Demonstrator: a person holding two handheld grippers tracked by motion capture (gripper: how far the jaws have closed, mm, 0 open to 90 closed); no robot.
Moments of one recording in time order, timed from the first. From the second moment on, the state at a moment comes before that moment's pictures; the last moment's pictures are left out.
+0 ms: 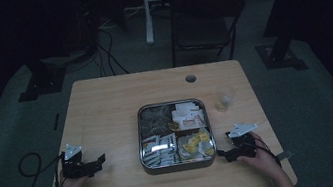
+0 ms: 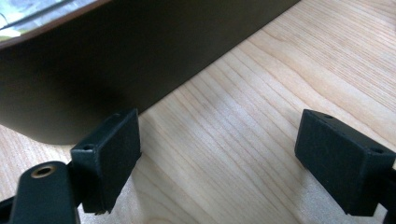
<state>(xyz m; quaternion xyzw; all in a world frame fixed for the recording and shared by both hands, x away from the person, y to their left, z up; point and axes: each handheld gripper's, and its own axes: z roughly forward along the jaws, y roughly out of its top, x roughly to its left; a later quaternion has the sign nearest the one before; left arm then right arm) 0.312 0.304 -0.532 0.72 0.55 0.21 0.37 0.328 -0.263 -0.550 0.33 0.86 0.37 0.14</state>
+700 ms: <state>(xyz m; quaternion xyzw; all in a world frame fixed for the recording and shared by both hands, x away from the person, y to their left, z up) 0.298 0.319 -0.542 0.71 0.59 0.21 0.31 0.328 -0.263 -0.550 0.33 0.86 0.37 0.14</state>
